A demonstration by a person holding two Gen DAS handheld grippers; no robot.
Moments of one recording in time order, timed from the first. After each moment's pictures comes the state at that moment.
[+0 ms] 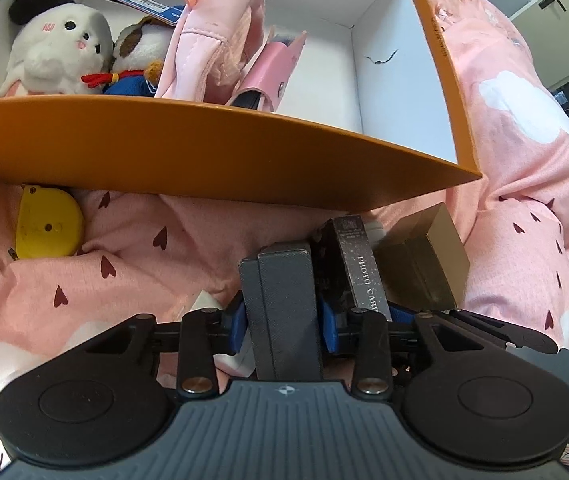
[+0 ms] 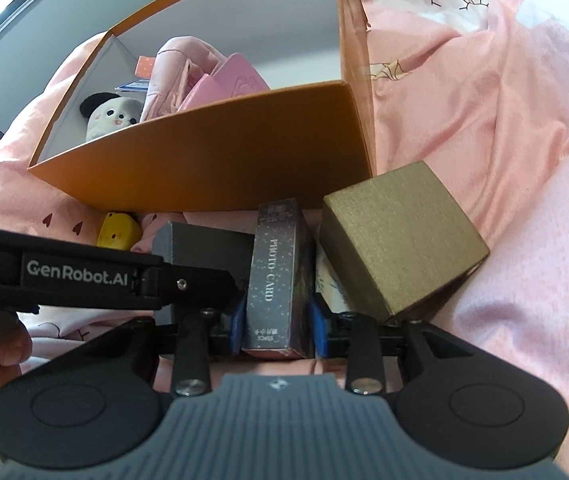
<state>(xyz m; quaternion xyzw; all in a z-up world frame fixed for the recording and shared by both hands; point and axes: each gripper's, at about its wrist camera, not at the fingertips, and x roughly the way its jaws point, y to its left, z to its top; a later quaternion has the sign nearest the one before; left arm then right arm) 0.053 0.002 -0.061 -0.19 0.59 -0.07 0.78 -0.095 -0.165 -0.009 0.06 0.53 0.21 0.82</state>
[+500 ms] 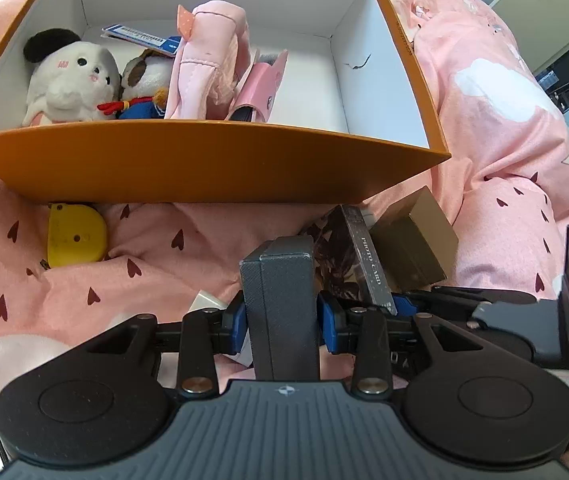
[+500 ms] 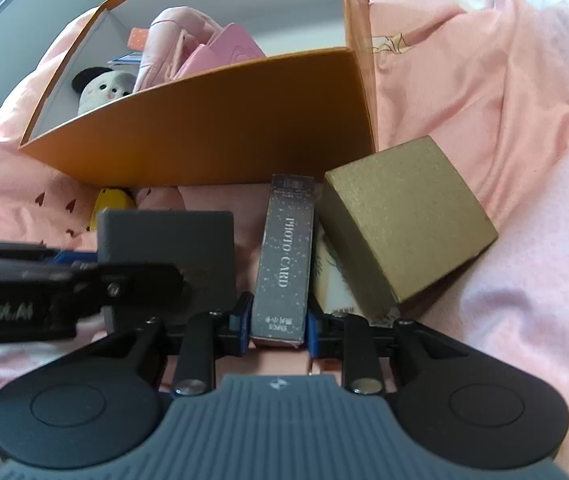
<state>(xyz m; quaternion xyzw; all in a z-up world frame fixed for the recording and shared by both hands) 0.034 0.009 -0.035 -0.15 0.58 -0.08 0.80 -0.087 -0.160 -0.018 0.05 0.56 0.21 0.80</state>
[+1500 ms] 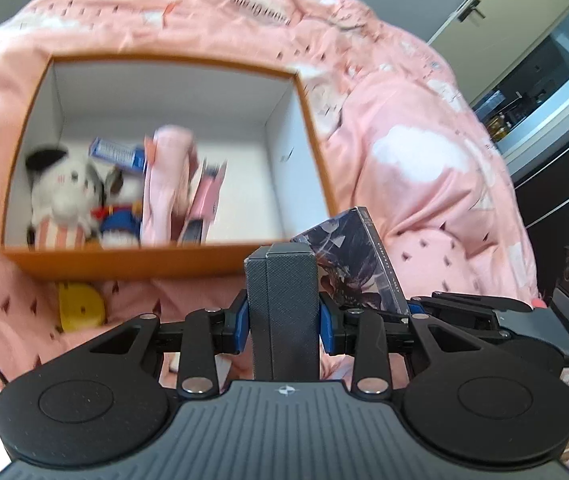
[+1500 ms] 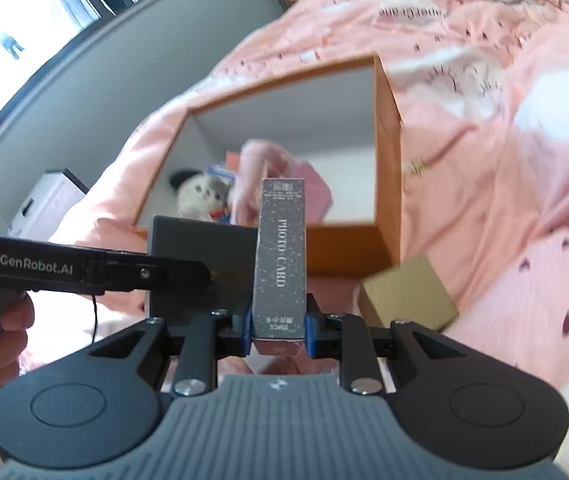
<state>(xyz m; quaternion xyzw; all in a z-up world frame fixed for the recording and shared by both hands) 0.036 0.022 0.061 -0.16 0.50 -0.15 0.84 -0.110 -0.187 0.085 0.10 0.46 0.27 0.84</state>
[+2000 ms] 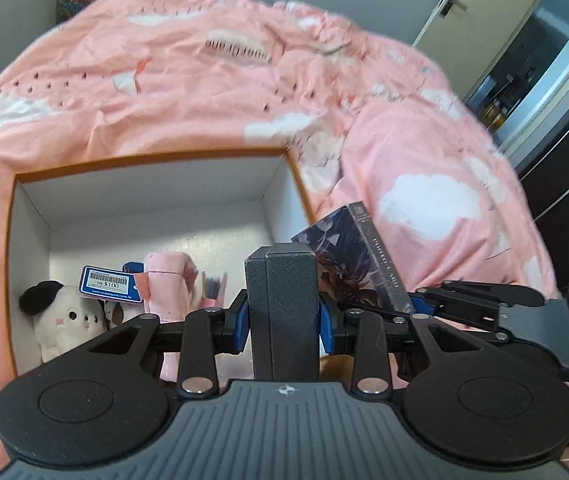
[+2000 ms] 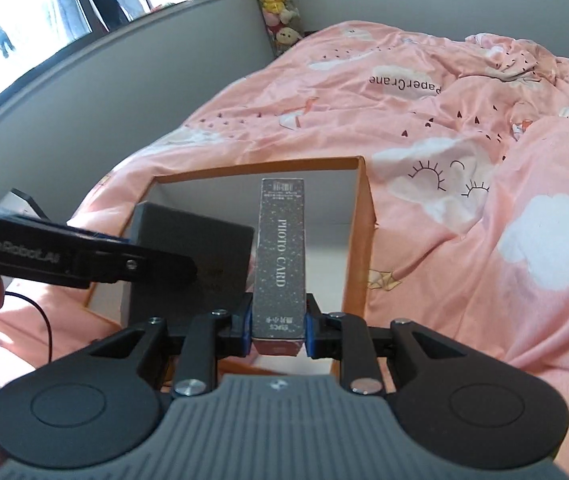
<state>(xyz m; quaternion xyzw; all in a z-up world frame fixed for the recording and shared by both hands) 0.125 0.009 0.073 -0.09 0.49 -0.16 0.85 -0.042 -0.173 0.112 0.04 0.40 0.23 0.88</state>
